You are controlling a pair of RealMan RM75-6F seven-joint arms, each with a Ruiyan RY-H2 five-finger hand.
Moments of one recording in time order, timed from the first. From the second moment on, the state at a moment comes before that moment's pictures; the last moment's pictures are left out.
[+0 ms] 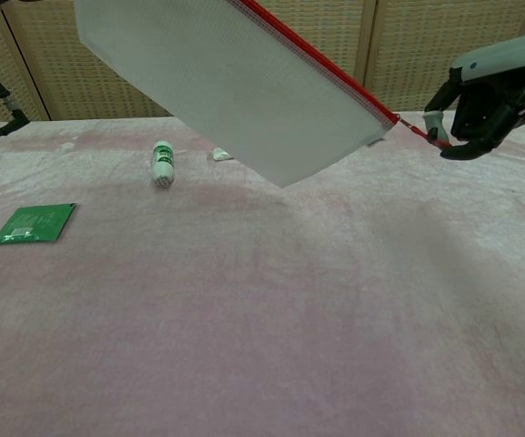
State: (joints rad) left arm -0.63 -1.25 -0.45 -1.70 1.23 1.02 -0.98; right arm 0.91 -1.01 0.12 -1.81 -0.85 0.69 -0.05
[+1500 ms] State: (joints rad) left arm -0.10 -1.04 -0.06 -1.72 1.30 1.57 -0.03; right arm 0.35 -1.07 -0.01 -1.65 -1.43 1.51 -0.19
